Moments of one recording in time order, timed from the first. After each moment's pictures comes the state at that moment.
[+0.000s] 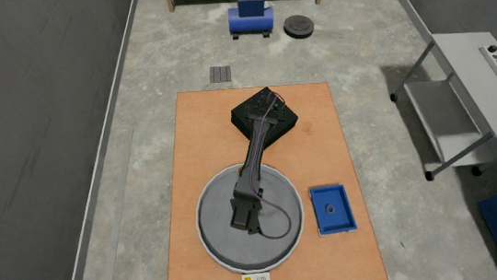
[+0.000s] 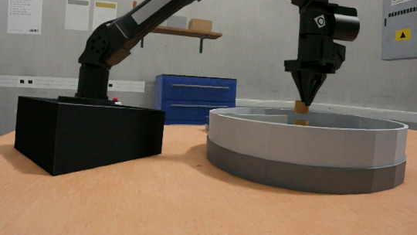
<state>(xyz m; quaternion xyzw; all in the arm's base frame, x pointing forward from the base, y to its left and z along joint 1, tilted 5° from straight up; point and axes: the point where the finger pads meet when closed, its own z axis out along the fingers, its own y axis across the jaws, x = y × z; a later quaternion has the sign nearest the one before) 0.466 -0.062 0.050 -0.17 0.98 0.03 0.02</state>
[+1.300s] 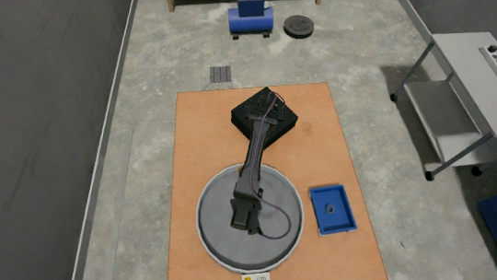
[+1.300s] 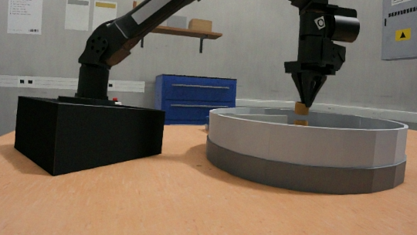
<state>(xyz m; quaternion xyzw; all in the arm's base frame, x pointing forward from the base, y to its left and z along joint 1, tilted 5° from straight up) 0.466 -0.062 0.046 -0.17 0.98 0.03 0.03</state>
